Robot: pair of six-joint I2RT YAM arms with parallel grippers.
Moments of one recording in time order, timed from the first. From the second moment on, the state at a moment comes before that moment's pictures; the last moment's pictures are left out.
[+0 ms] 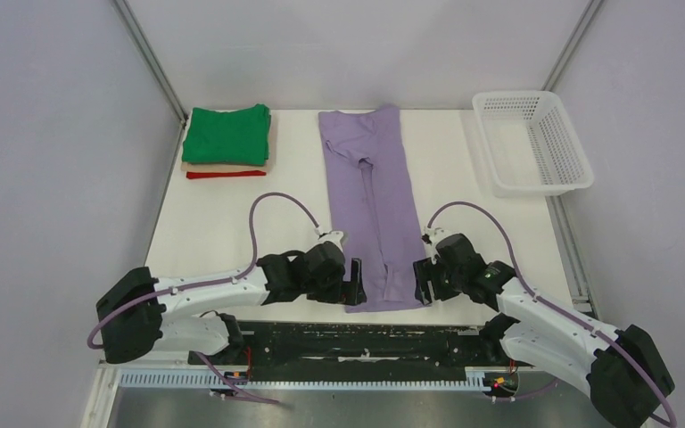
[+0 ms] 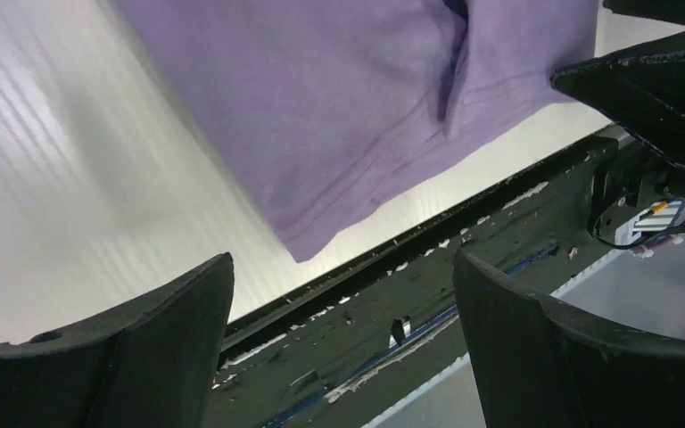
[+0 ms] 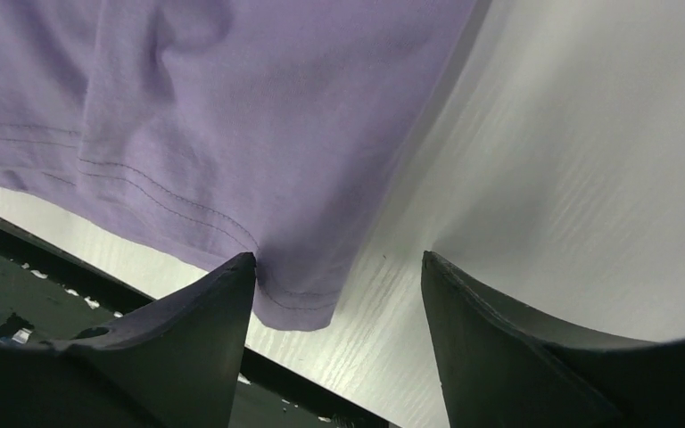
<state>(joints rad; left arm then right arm) -1.08 1.21 0.66 -0.35 -0.05 -0.89 0.63 0.91 0.38 -0.49 -0.07 0.31</state>
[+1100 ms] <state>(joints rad) -1.19 1.46 0.69 -0.30 -0.09 -1.07 0.63 0.85 0.34 -0.51 -0.12 0.32</state>
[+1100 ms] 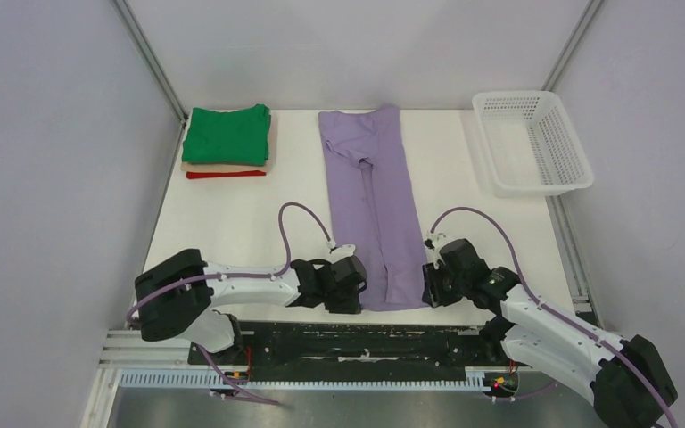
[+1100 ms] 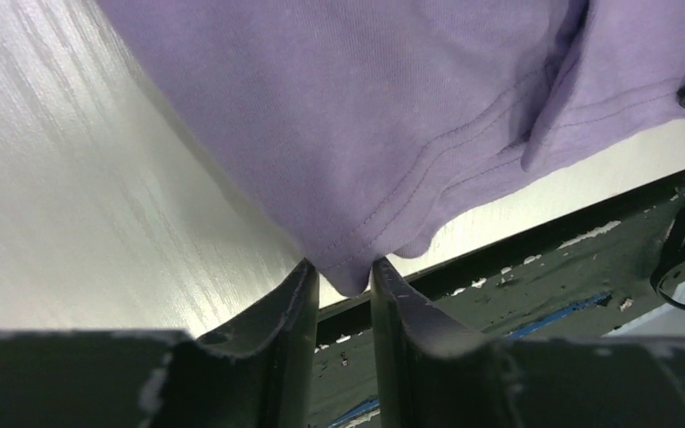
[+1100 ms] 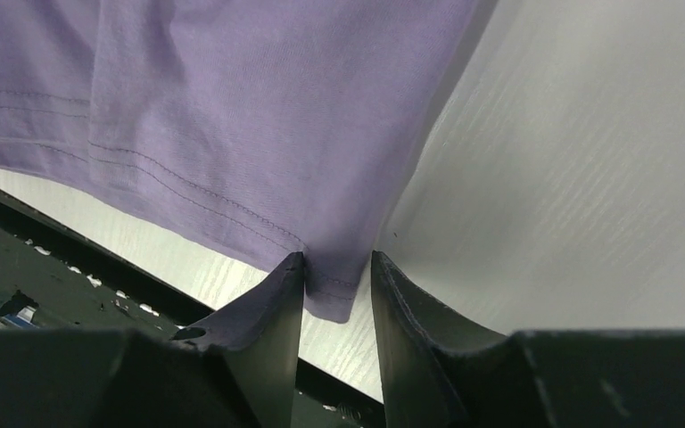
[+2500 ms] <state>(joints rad) -1.26 1.29 0.74 -0.54 -0.31 -1.06 0.65 0.67 0.32 -0.42 -0.31 0.34</state>
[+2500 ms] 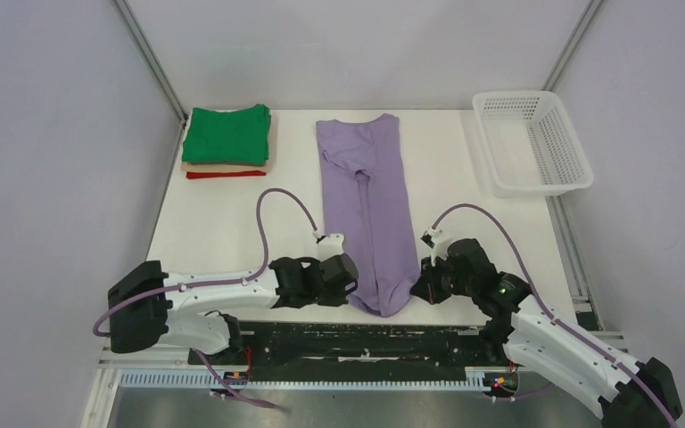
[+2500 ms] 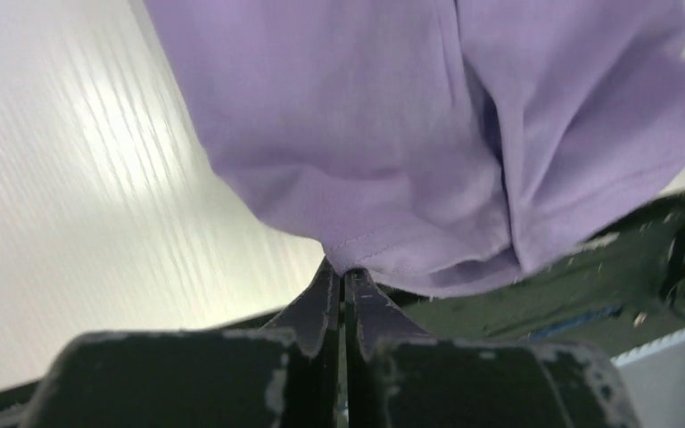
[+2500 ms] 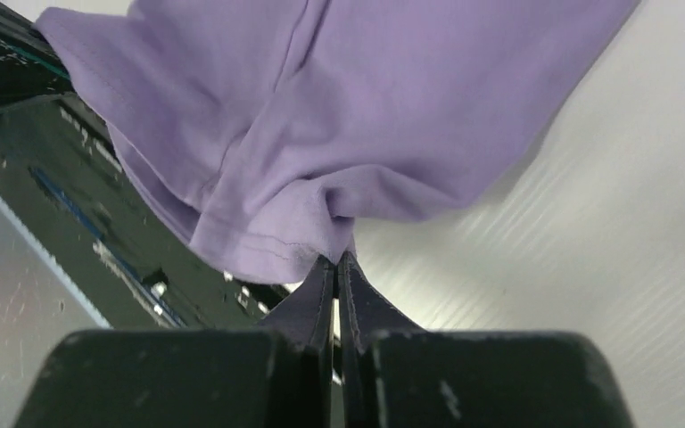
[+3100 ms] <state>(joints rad) -0.81 1.37 0.89 -0.34 -0.25 -0.79 0.60 1.13 0.65 -0.13 0.02 0.34</state>
